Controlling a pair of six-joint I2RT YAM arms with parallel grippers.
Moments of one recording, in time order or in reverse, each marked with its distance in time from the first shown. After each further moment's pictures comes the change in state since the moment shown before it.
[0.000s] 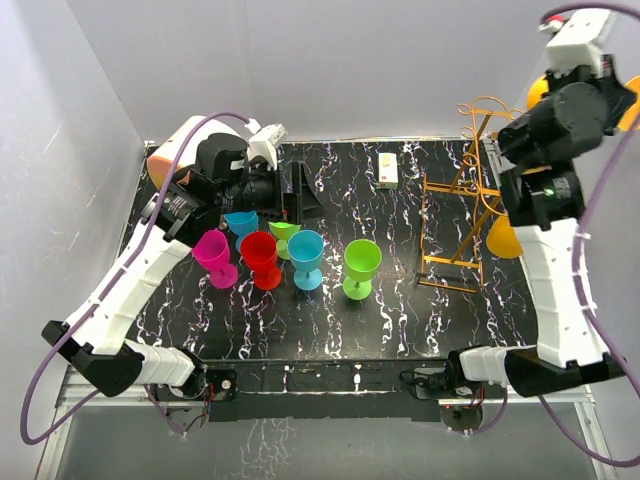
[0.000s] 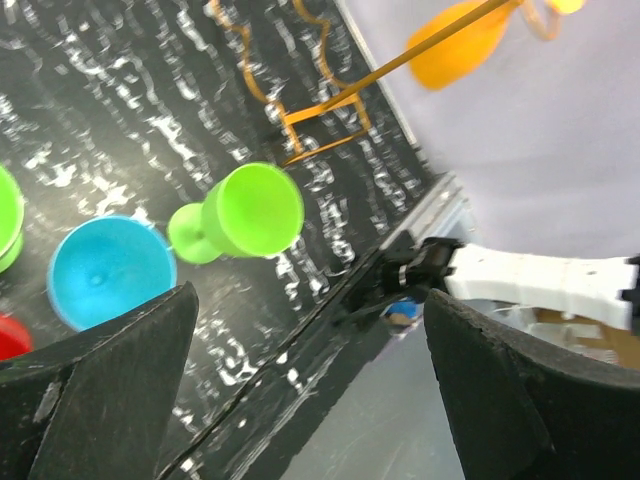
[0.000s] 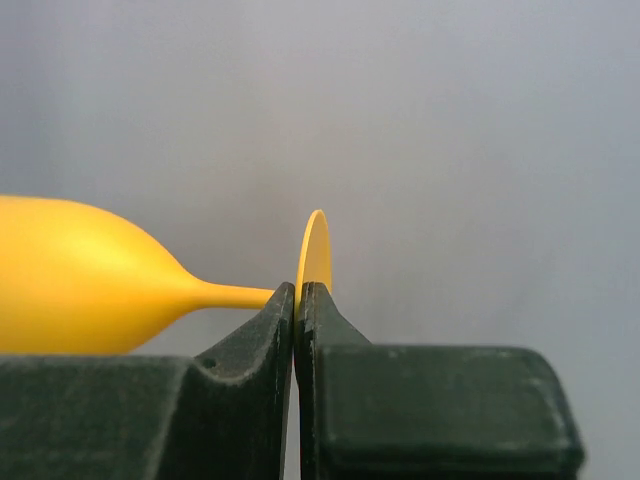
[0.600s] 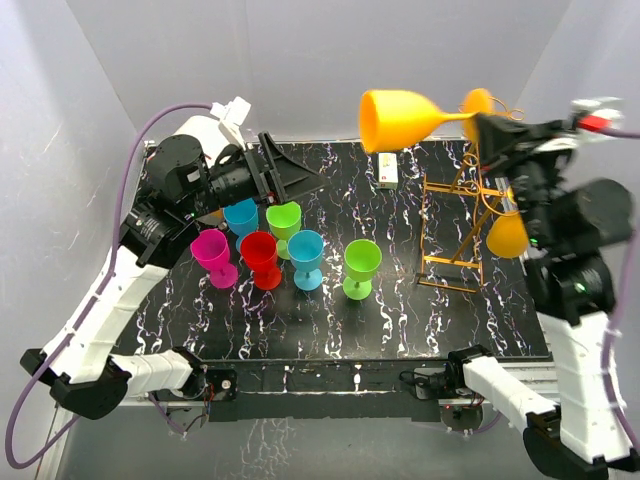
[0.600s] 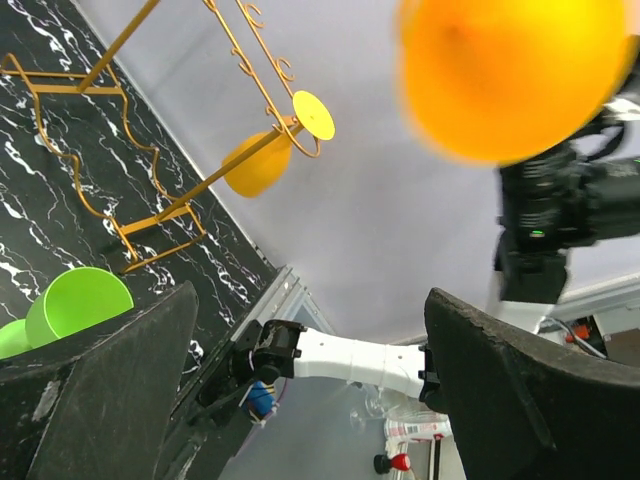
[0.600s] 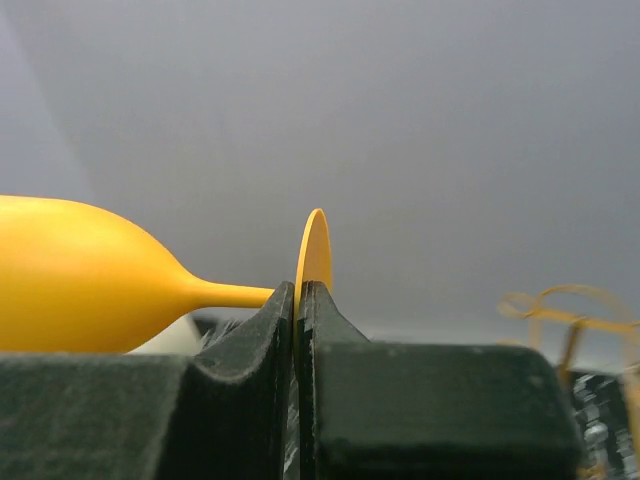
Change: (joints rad) left arm 0.000 -0.135 -0.066 0.429 0.111 -0.383; right arm 0.051 -0.406 -0.220 -0.231 -1.124 1.242
